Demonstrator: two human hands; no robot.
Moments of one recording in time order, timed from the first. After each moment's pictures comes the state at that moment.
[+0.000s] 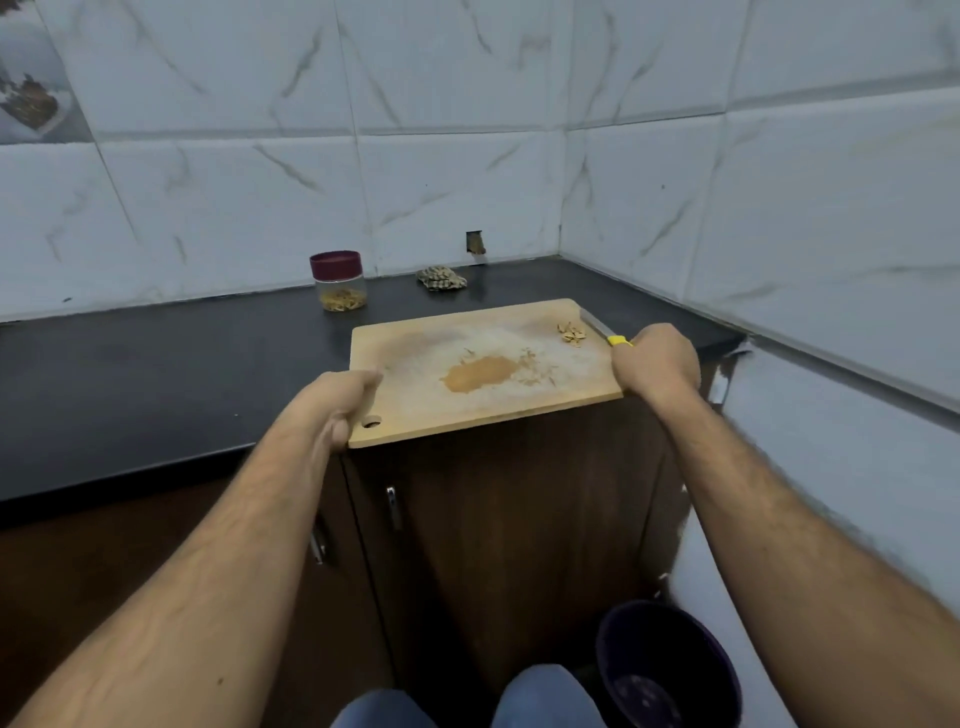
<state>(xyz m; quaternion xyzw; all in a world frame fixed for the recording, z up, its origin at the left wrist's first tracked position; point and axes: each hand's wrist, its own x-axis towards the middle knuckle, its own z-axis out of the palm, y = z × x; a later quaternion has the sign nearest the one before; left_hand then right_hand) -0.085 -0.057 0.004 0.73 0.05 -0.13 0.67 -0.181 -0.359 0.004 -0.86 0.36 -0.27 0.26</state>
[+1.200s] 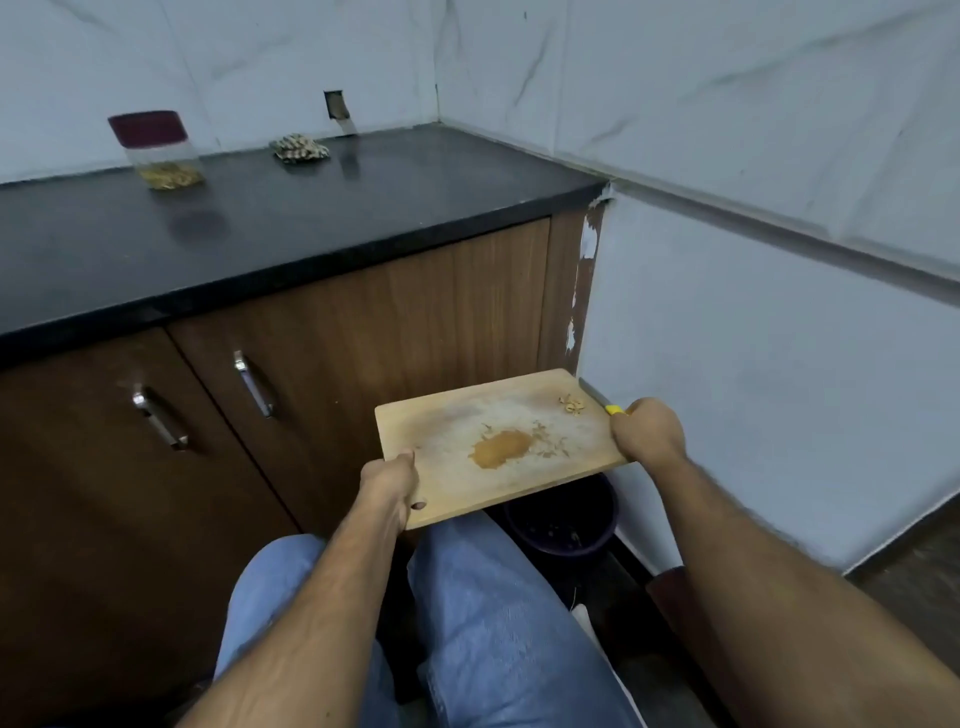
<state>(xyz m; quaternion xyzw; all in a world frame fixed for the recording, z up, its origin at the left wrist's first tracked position) -0.242 -0.176 -0.238 0.75 0.16 -0.23 0.60 -0.368 -0.450 -0.235 -0.82 0.48 -0.11 0.29</state>
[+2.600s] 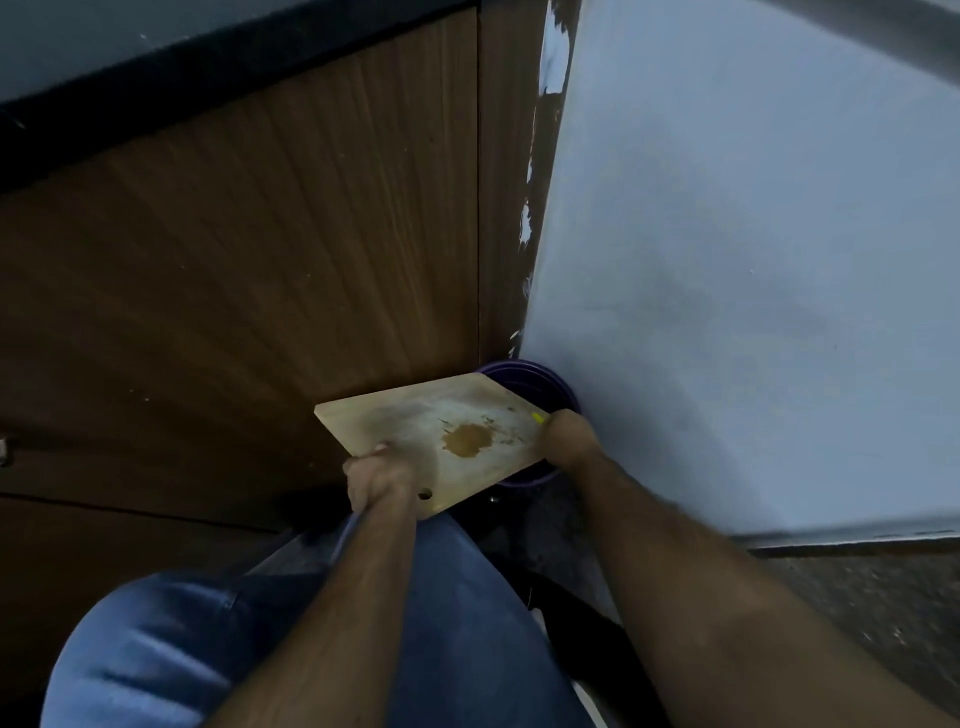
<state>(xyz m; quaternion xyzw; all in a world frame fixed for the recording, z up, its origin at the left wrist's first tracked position) -0.203 -0.301 -0.365 0.83 0.32 -0.25 0.39 -0.310 -0.497 -0.426 -0.84 0.42 0.20 0.29</state>
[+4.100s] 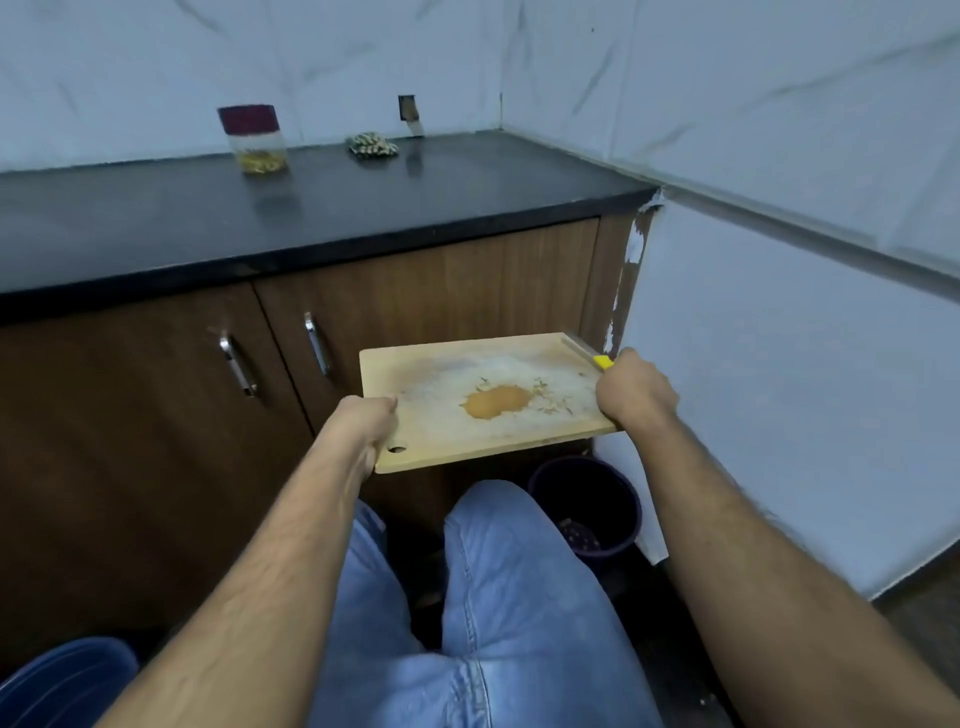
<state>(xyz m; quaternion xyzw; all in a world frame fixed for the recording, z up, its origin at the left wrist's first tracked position) -0.265 -0.107 -0.156 0.77 0.10 -0.18 0.61 -0.350 -0.376 -0.163 -0.88 0.42 -0.09 0.18</state>
